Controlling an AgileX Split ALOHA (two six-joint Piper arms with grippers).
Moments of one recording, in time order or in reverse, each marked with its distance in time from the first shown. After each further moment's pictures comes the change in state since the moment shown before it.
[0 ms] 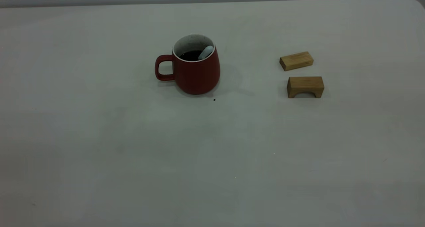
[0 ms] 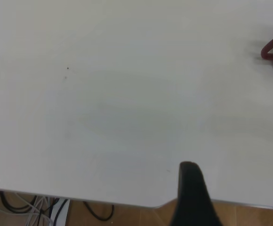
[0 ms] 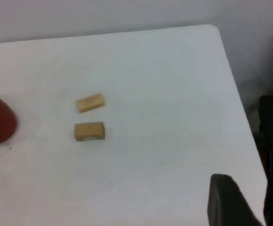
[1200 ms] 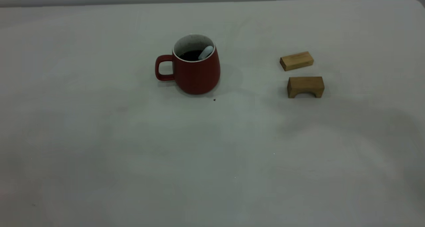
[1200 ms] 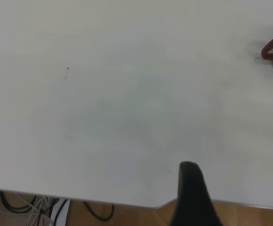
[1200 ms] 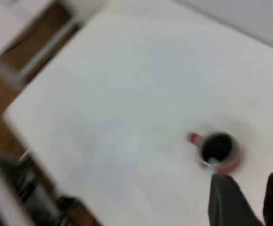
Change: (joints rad) left arm 0.000 0.000 0.000 0.000 0.000 0.001; right arm 0.197 1.346 -1.100 0.648 0.122 -0.443
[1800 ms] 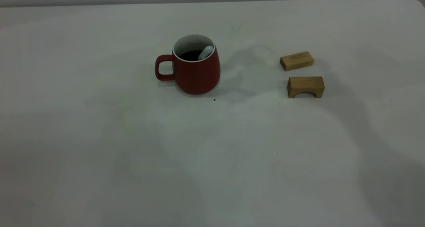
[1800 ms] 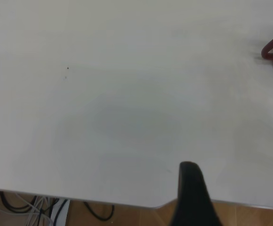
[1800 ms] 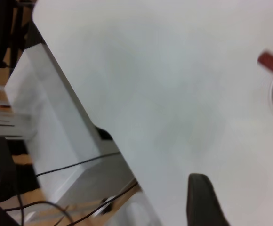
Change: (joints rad) left arm 0.000 0.000 0.000 0.000 0.000 0.000; right arm 0.139 0.586 0.000 0.200 -0.040 -0.317
